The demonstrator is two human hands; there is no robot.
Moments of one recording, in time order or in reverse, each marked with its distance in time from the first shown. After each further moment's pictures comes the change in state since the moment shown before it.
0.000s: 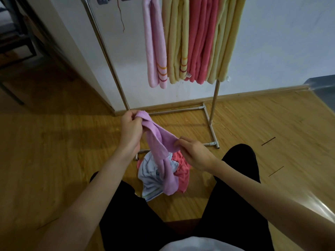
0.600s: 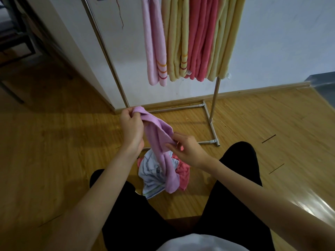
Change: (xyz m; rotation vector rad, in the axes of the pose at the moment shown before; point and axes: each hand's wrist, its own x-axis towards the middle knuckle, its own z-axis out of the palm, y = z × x) left_hand -0.002 0.000 0.011 -0.070 0.157 -0.023; right_hand 0.016 -0.026 0.003 0.185 0.136 0.039
